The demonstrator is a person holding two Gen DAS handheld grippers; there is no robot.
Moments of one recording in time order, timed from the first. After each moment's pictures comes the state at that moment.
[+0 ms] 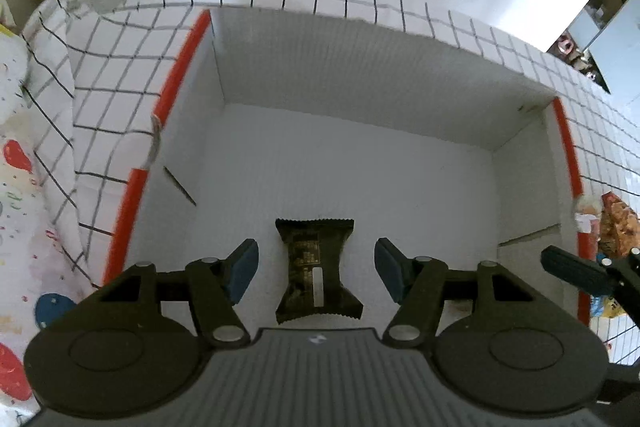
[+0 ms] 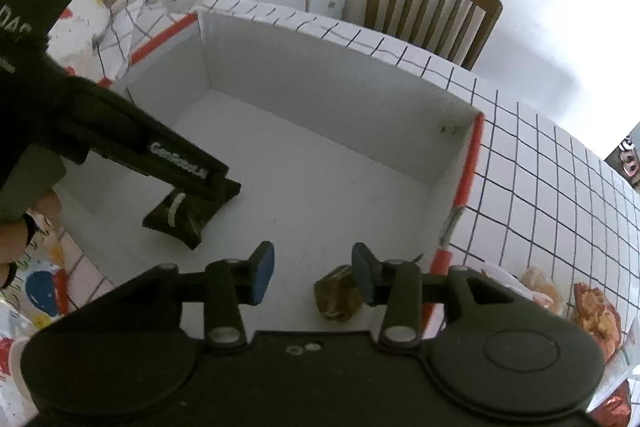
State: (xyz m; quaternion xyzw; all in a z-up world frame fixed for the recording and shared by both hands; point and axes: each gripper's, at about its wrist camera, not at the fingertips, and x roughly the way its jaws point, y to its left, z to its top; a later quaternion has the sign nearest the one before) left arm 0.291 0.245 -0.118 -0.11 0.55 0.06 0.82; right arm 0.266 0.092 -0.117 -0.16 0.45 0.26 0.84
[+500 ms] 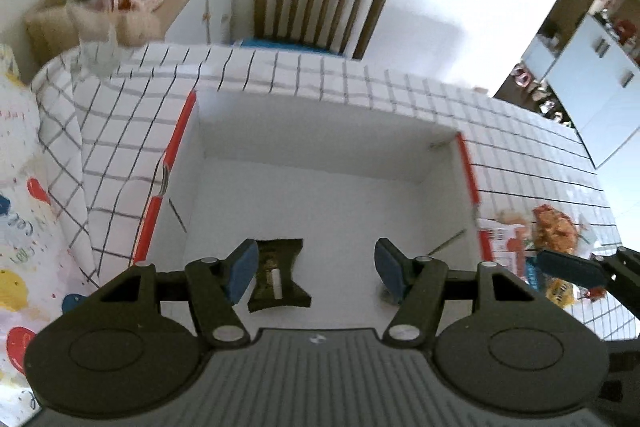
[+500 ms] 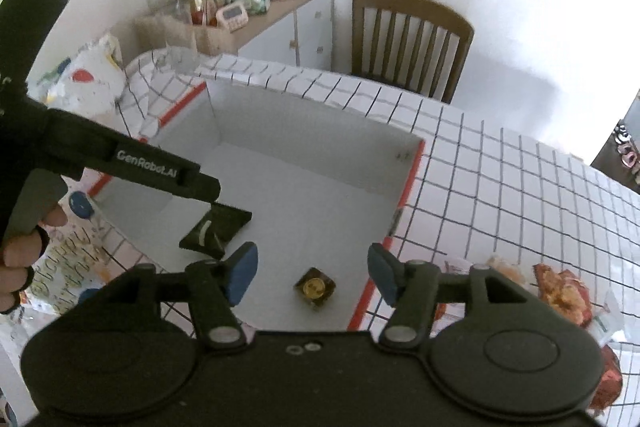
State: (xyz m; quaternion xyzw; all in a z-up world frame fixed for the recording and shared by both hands) left arm 0.240 0.225 -0.048 -0.11 0.47 0.02 0.87; right arm 0.227 0.044 -0.057 -0.10 0.41 0.26 0.87
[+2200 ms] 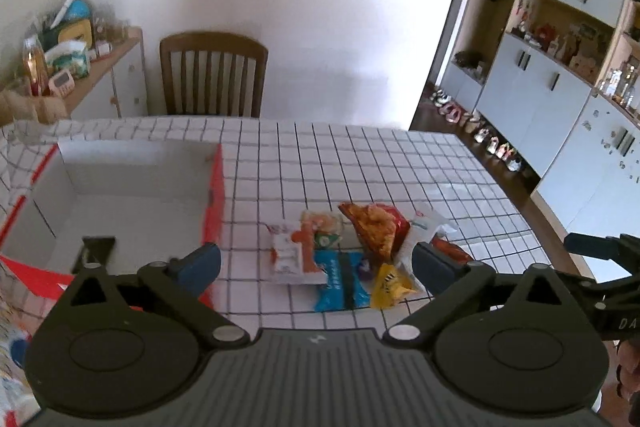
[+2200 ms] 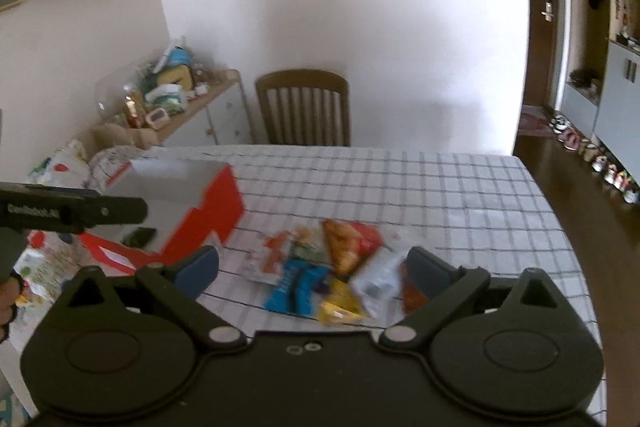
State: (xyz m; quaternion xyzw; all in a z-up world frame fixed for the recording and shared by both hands) left arm 0.158 -0.013 -0.018 -0.07 0.36 -0.04 0.93; right arm 0.150 -0.245 -0.027 0.00 0.31 0.20 0.93
